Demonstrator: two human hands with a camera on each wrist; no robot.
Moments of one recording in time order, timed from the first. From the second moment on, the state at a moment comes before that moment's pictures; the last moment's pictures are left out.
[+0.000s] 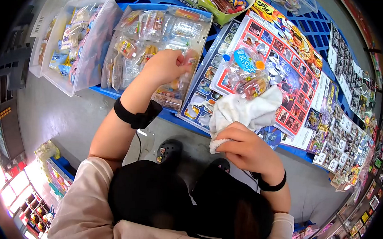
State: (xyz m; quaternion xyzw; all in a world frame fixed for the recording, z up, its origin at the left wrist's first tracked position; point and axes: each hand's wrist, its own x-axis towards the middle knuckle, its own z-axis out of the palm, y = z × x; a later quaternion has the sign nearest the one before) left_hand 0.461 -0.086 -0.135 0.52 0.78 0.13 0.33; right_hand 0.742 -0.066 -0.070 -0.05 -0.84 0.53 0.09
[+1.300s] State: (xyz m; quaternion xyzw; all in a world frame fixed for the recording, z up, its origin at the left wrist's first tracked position) left_hand 0.593 -0.104 -0.090 0.30 0.32 0.61 0.66; right_hand 0.706 -0.080 -0.091 -0.29 -0.84 0.23 0.40
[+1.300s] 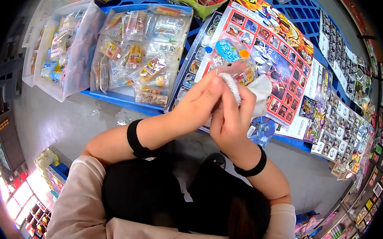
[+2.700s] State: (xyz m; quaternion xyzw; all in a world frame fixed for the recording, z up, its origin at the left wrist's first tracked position) left_hand 0.568 -0.079 -0.085 0.03 0.27 0.68 0.68; right_hand 0.709 -0.083 -0.096 -0.14 -0.89 0.25 0.36
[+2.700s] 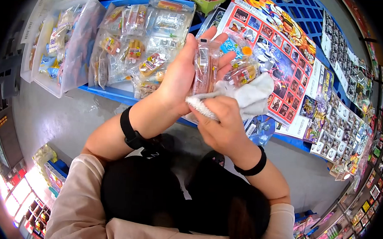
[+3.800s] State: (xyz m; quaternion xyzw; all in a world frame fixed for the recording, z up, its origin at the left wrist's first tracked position) left_hand 0.571 -0.083 -0.077 0.11 0.29 0.68 0.66; right_hand 0.722 -0.082 -0.094 -0.40 -0.56 0.55 0.47
